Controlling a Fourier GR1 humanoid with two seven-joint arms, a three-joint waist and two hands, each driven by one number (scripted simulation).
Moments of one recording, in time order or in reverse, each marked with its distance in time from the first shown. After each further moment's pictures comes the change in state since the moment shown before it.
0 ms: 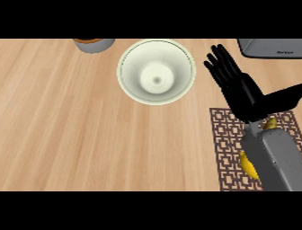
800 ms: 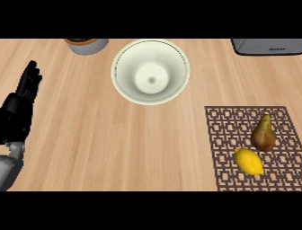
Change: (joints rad) left arm -0.036 -0.115 -0.142 -0.153 -0.002 -0.021 0.201; right arm 0.269 -0.515 -0.375 0.372 0.116 0.381 -0.536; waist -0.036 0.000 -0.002
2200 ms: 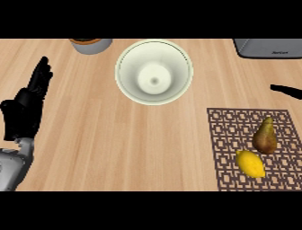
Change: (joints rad) left arm -0.033 -0.076 0.013 -0.057 -0.099 -0.036 0.129; right arm -0.232 -0.097 0.408 -0.069 0.683 0.097 0.230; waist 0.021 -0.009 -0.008
